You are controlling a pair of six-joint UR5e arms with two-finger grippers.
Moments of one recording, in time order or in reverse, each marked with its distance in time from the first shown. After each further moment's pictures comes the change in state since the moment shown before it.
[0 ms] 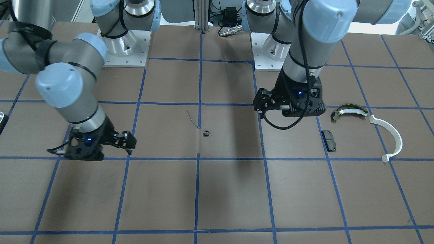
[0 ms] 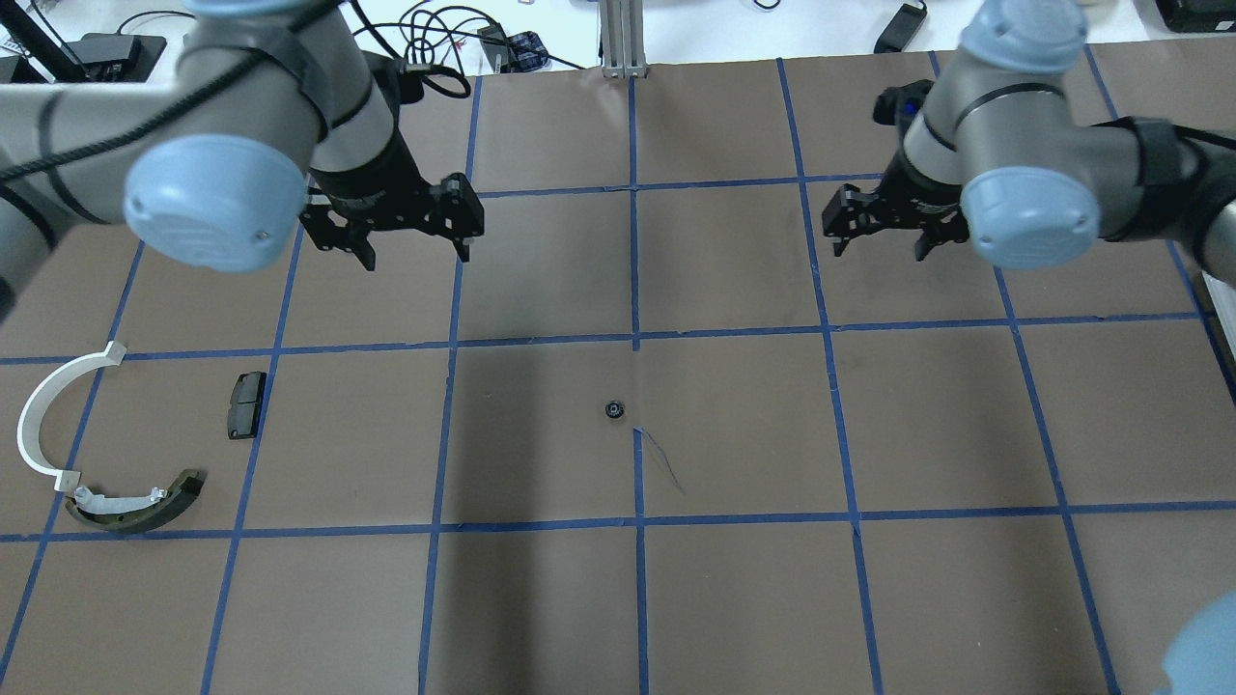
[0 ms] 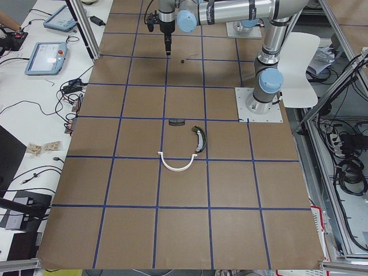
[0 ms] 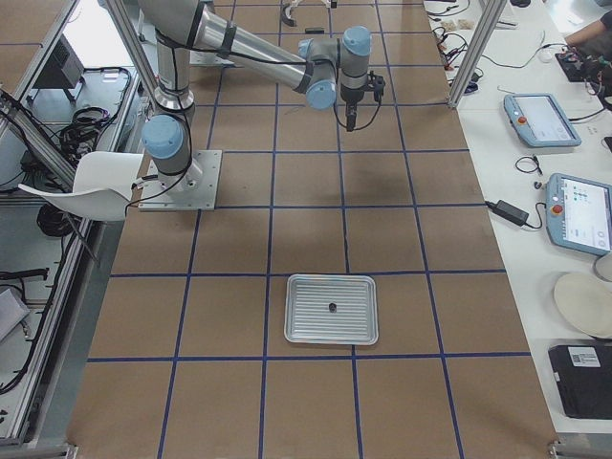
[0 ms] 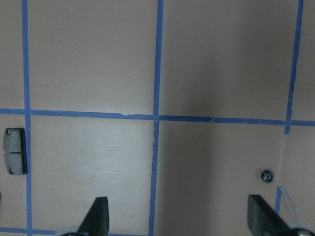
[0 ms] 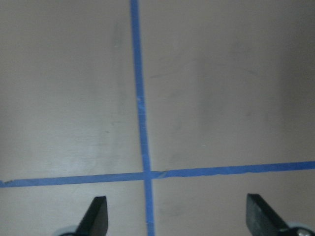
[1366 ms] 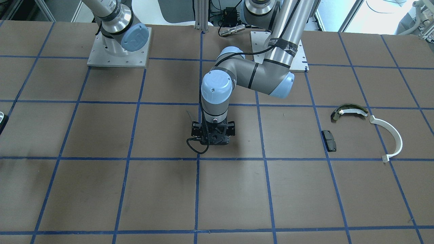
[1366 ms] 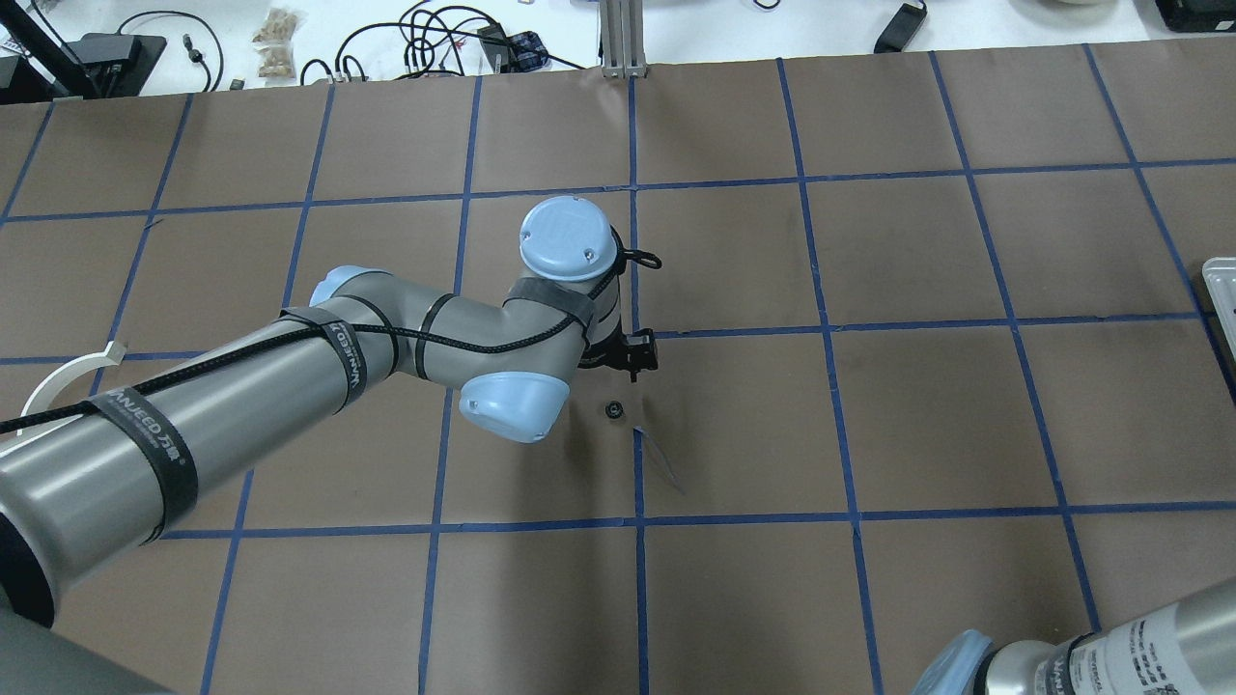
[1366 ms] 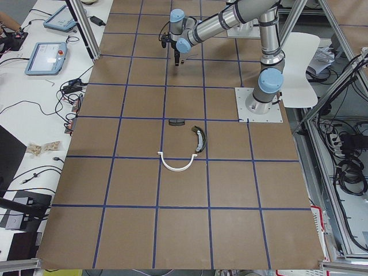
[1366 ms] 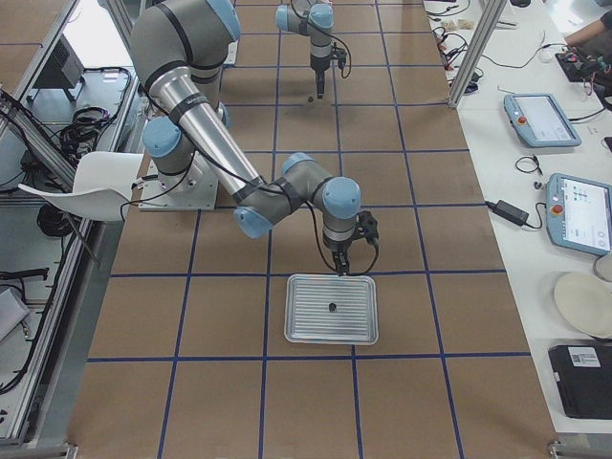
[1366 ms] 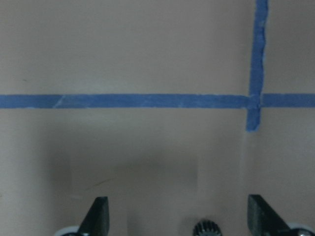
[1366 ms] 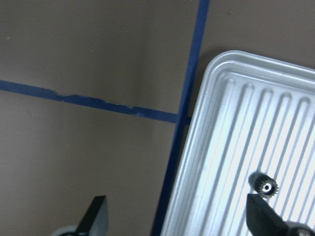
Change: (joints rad) left arm -0.262 -0.282 -0.171 0.461 -0.003 -0.213; right arm -0.668 0.162 -0.089 -0.070 -0.028 -0.945
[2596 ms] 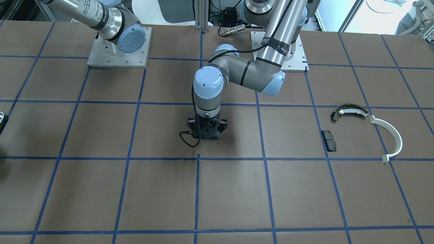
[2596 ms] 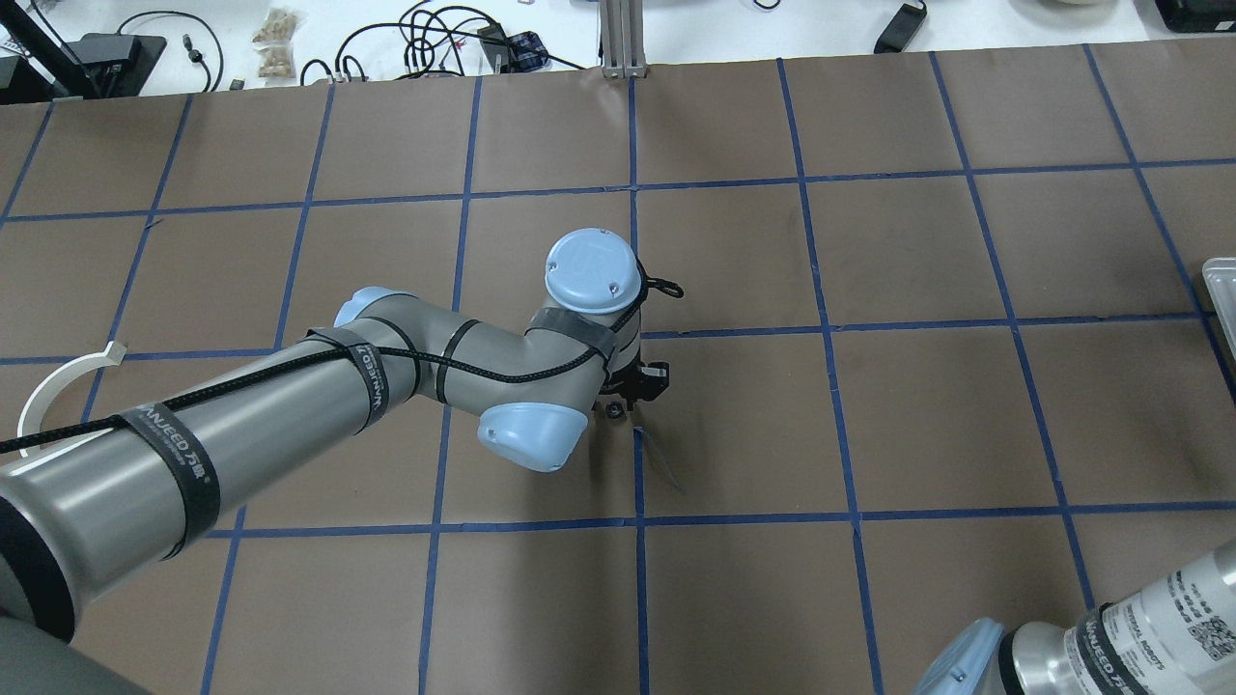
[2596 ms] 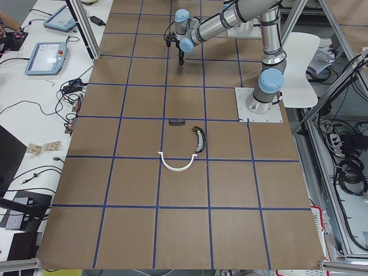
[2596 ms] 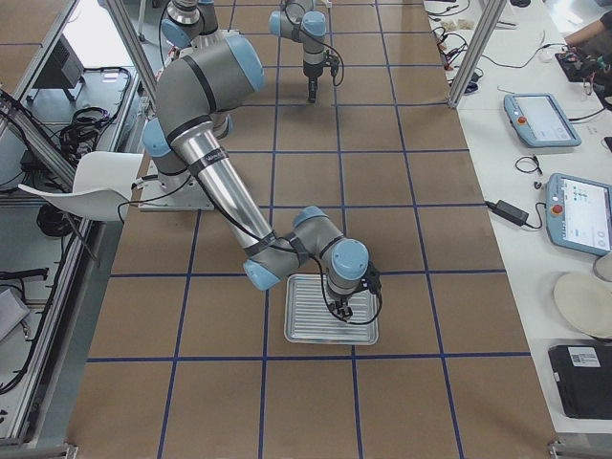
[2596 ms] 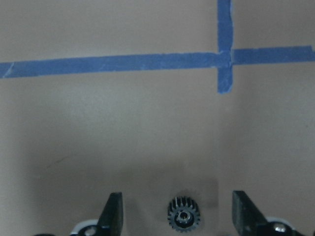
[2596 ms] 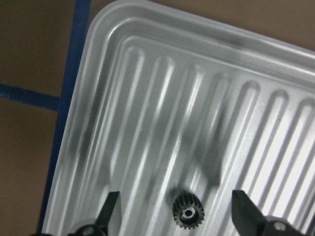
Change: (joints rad) left arm -0.035 -0.003 -0.030 0.011 0.000 0.011; right arm -0.062 0.220 -0.151 -0.016 -0.045 -0.108
